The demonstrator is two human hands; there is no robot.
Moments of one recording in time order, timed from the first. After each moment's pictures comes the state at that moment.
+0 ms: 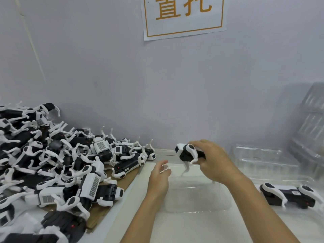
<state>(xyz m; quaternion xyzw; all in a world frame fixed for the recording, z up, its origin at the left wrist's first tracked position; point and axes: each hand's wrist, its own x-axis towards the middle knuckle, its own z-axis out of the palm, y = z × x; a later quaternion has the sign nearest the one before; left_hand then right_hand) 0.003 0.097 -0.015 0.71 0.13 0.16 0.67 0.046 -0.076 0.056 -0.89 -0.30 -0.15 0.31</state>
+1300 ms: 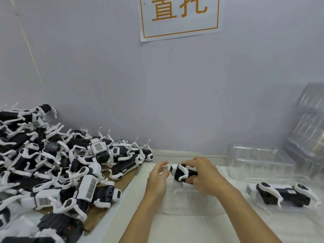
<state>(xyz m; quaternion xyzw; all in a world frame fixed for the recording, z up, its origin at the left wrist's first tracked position) 0.004 0.098 -0.018 0.72 0.11 0.15 0.67 0.044 -0.063 0.019 -0.92 -0.27 -0.07 0.26</state>
